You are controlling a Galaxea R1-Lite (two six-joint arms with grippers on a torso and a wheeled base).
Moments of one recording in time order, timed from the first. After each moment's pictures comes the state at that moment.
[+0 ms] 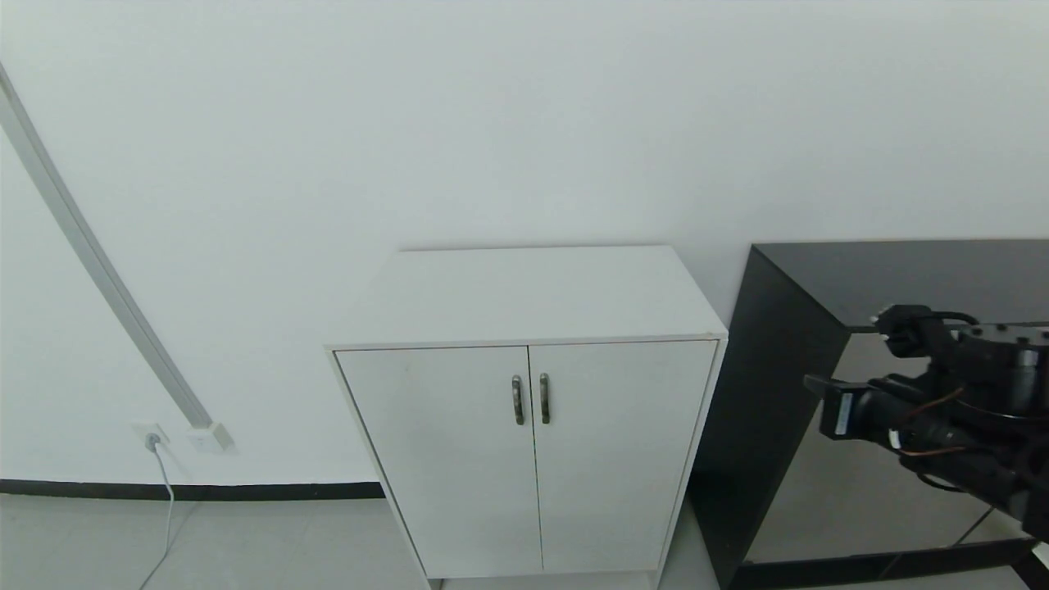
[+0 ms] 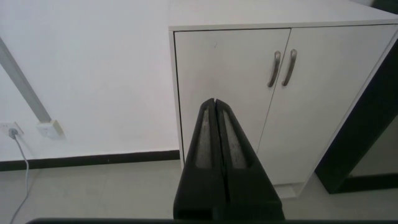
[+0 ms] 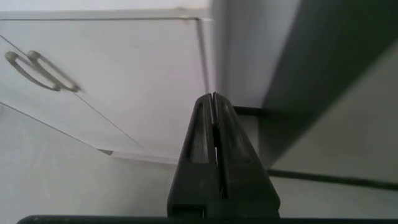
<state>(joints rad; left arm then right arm) 0.00 0.00 0.00 0.00 -0.01 0.01 0.25 1.63 -0.45 -0.91 -0.07 0.12</state>
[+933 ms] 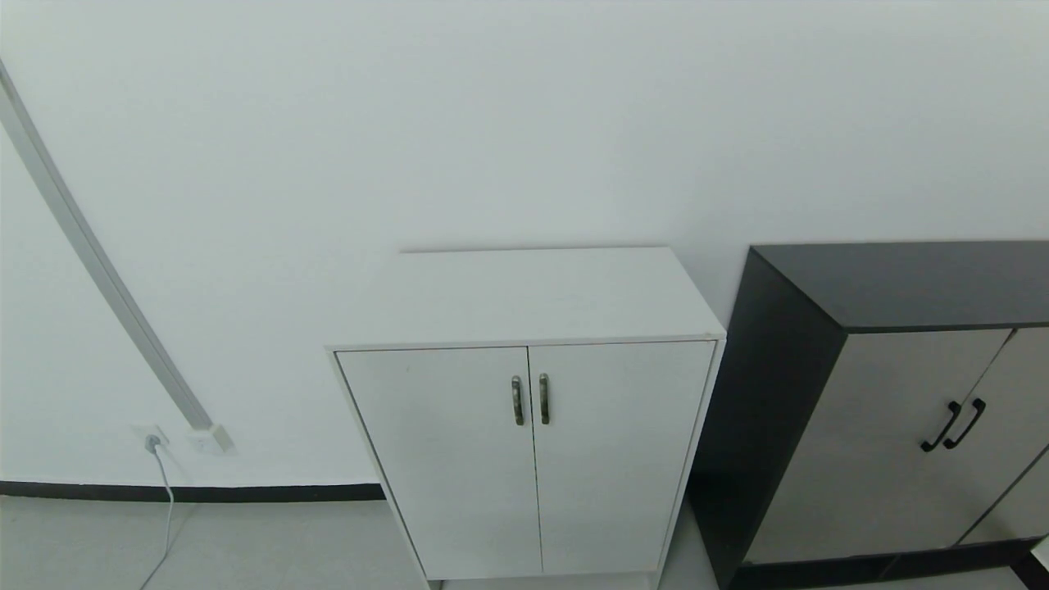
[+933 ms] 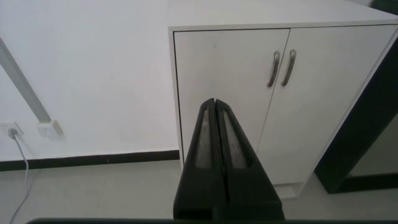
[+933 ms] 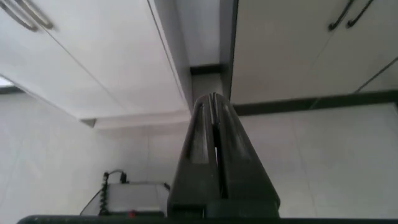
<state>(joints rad) 0.00 0.00 0.00 0.00 -0.01 0.01 0.11 0.48 -0.20 0.12 -0.06 0.09</state>
